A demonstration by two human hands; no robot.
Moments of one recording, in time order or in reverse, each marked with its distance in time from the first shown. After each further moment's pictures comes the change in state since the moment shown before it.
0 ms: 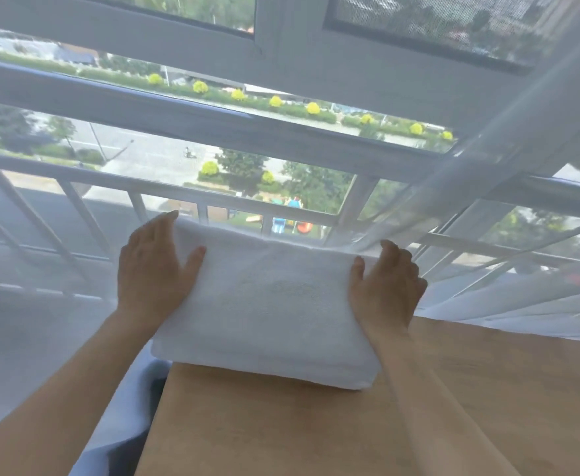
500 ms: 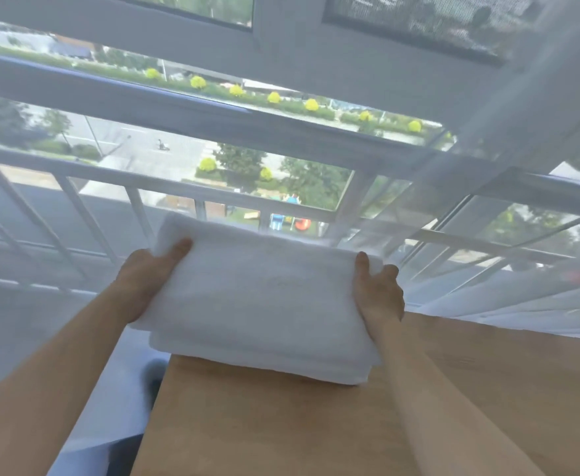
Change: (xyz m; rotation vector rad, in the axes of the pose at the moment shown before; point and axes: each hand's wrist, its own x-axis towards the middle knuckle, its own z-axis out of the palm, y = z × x) left_hand 0.012 -0.029 0.008 -0.514 -0.354 -0.664; right_hand 0.012 0.022 0.025 0.340 -0.370 0.516
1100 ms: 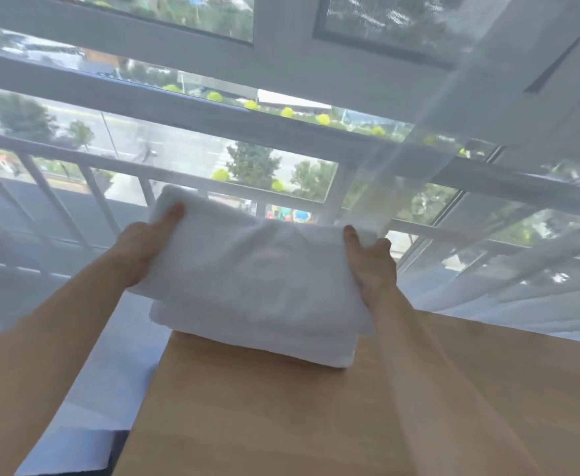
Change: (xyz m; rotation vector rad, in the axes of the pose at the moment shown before) left_hand -0.037 0.023 -0.012 -0.121 0.081 -0.005; right_hand -0.015 -0.018 -0.041 0.158 -0.103 -0.125
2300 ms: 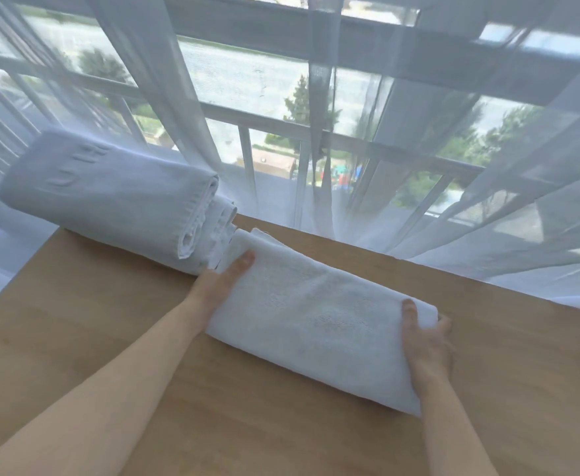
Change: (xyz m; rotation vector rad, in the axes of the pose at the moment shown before) left_hand -0.264 -0.078 0.391 -0.196 -0.188 -0.138; right_hand 0.118 0.374 -0.271 -0.084 -0.004 0.292
